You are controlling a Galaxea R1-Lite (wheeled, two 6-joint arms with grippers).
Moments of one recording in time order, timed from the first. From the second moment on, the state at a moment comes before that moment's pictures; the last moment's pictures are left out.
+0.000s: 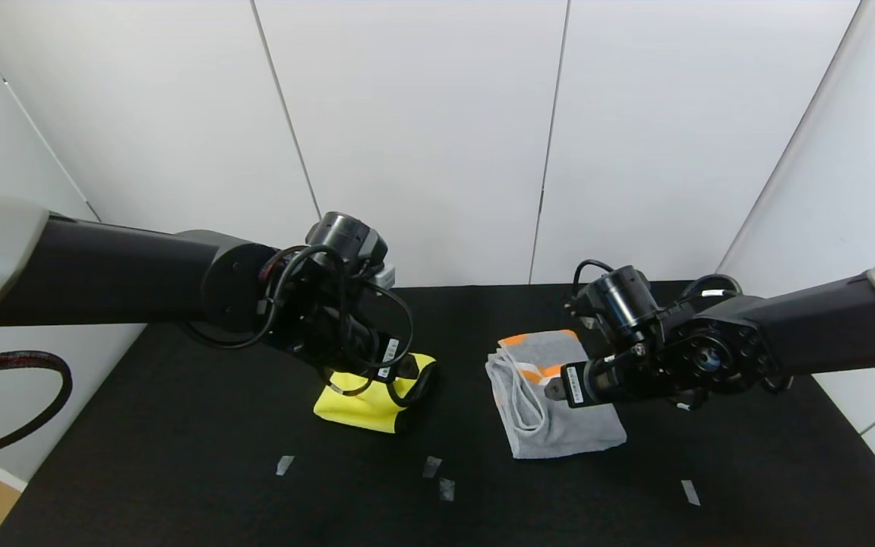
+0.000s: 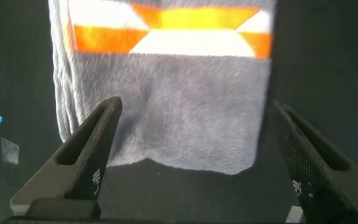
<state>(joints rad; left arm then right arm) -0.46 1.98 -1.46 0.39 0.13 -0.11 0.51 2.09 -1.31 0.14 -0.17 0.29</state>
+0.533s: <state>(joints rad) -0.46 1.98 -1.45 0.39 0.13 -0.11 0.56 2.11 -1.30 0.14 -0.17 0.31</state>
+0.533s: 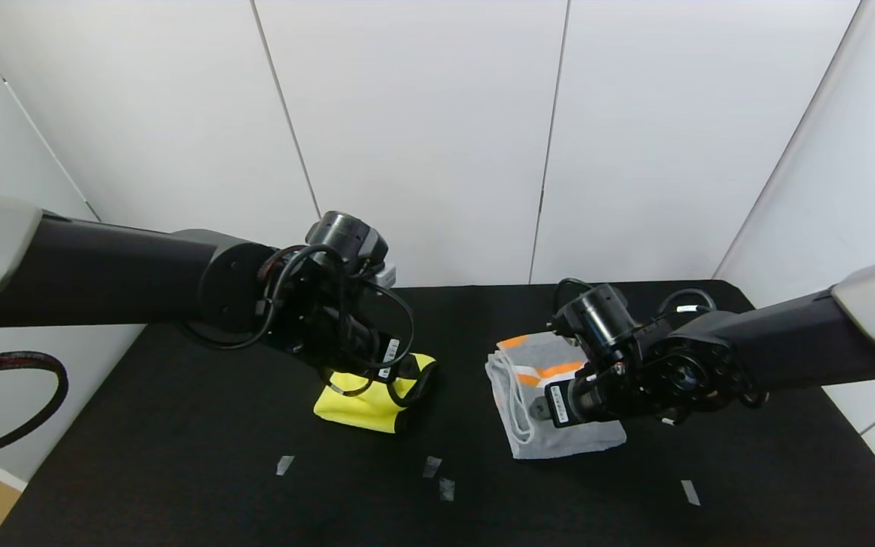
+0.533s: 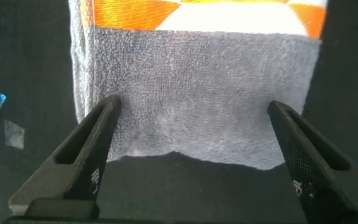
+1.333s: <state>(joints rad) -0.54 1.99 -1.46 0.39 -0.07 -0.12 0.49 1.98 -1.30 0.16 -0.10 0.25</state>
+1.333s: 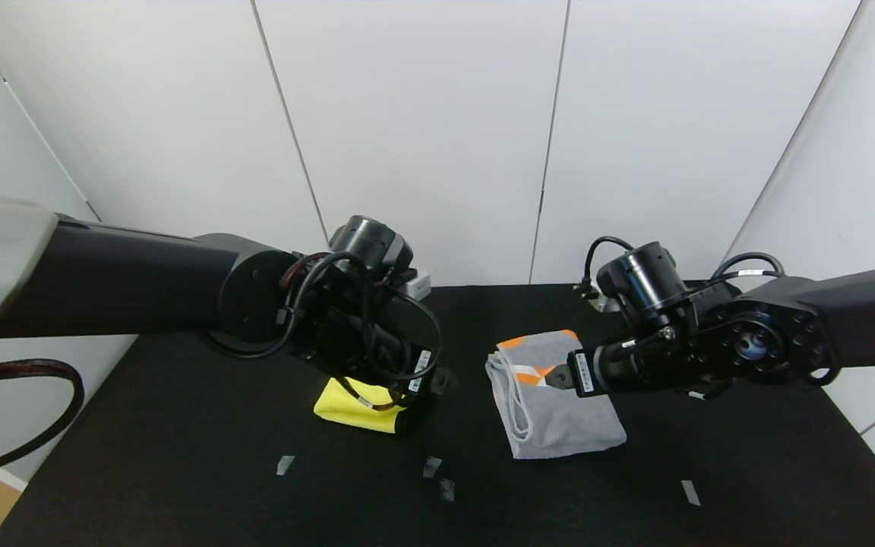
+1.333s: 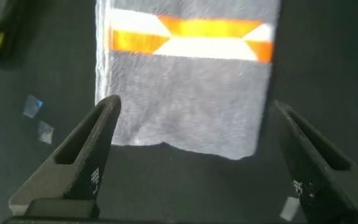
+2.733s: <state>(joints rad) -0.70 2.32 -1.76 0.39 -0.07 -0.64 0.31 1.84 -1.23 0.14 0.10 0.14</state>
